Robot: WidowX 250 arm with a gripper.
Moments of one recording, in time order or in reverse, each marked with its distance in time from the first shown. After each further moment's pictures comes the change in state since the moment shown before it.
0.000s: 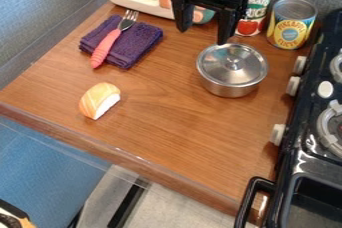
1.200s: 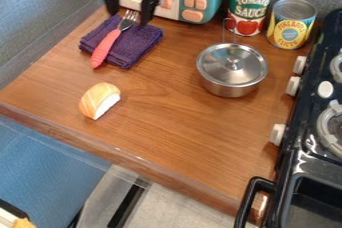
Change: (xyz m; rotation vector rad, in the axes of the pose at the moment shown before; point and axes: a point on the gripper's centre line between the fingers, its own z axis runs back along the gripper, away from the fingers) arm 0.011 0.164 -0.041 0.149 0.042 0.207
